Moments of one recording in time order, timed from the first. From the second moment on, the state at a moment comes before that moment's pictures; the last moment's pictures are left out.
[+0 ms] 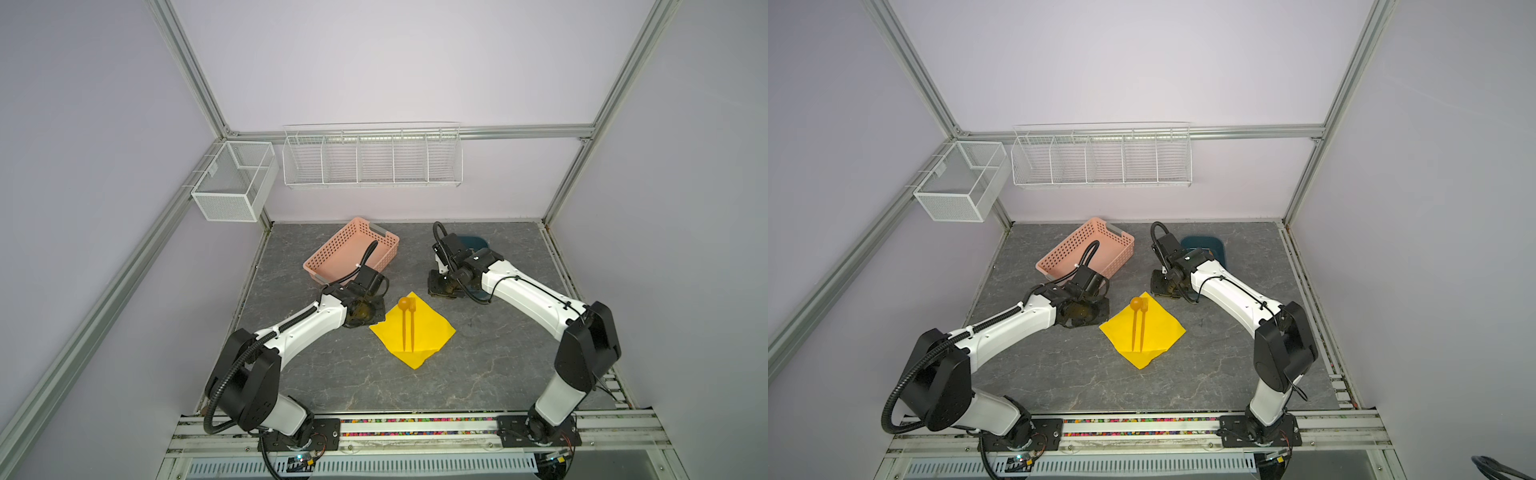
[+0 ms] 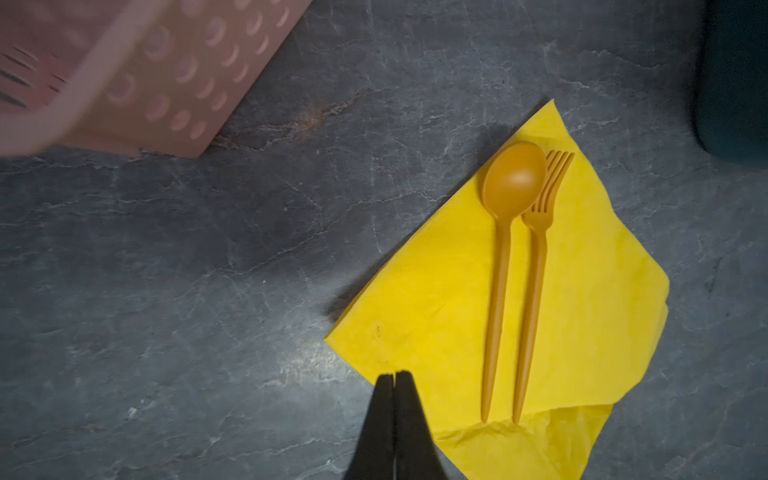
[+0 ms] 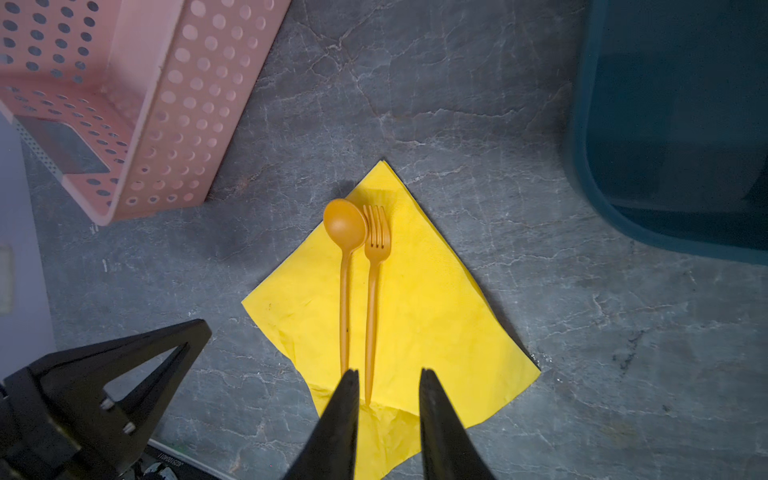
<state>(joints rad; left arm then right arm) -0.64 1.48 1.00 -0.64 0.00 -0.63 0.63 1.72 1.47 -0.87 -0.09 0.64</state>
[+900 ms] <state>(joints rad) -0.64 1.40 1.02 -0.59 -0.07 -0.63 0.44 1.72 1.49 -0.93 -0.09 0.53</state>
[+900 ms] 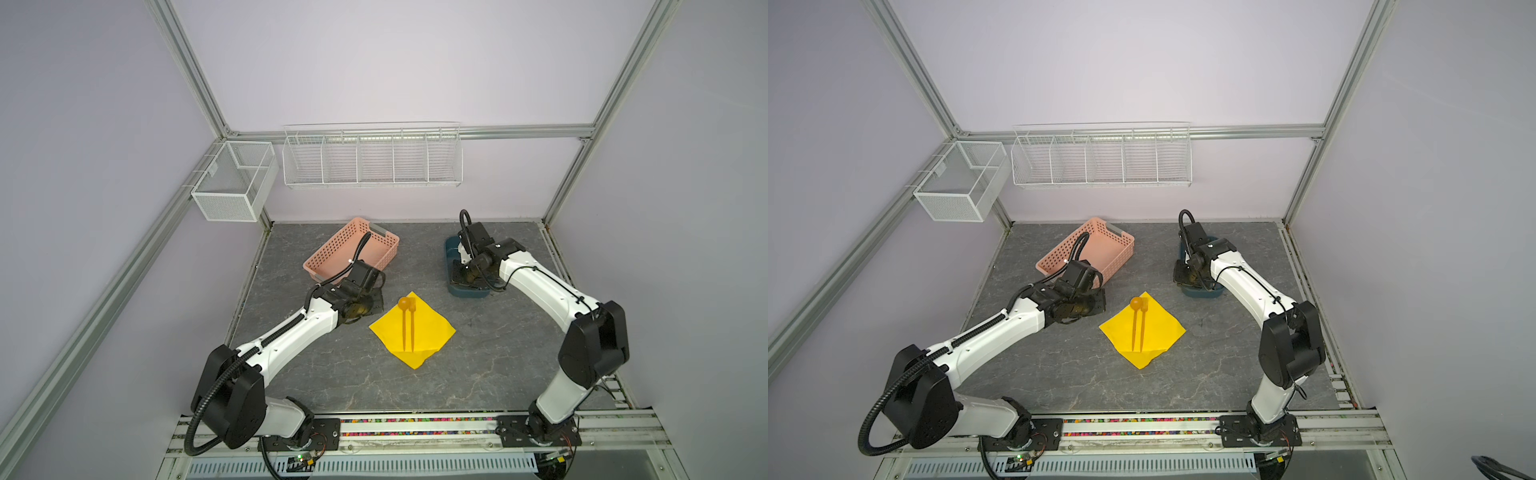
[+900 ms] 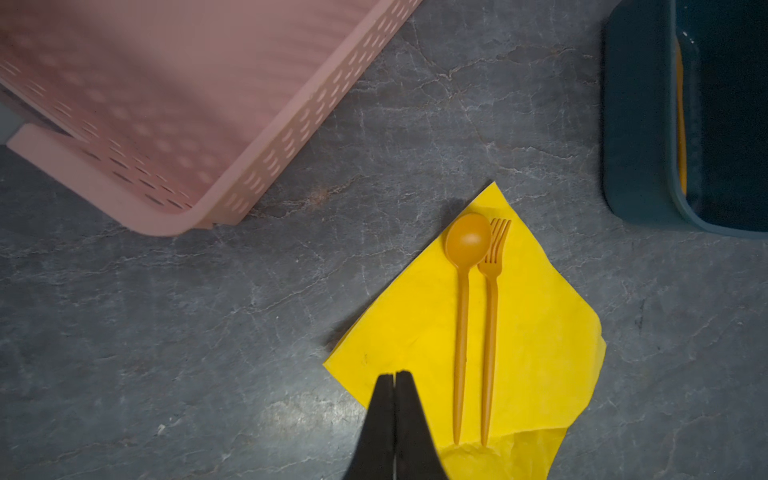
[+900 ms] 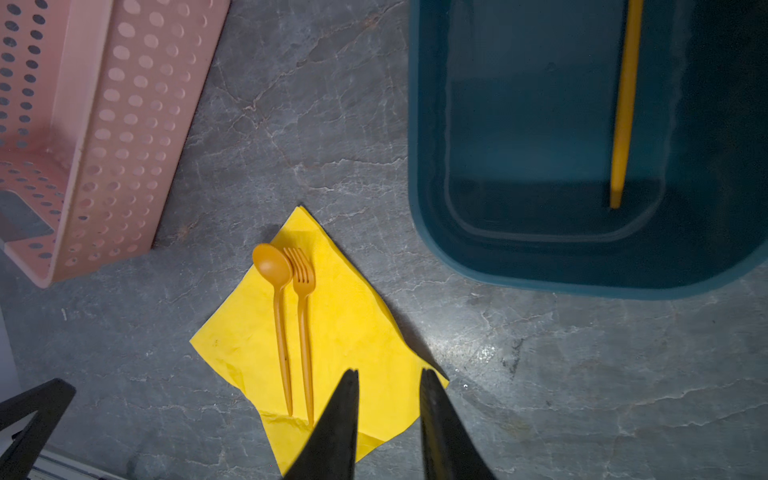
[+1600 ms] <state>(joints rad) -0.64 1.44 1.02 -0.54 -0.07 -0.63 0.26 1.97 1.76 -1.10 -0.06 0.37</state>
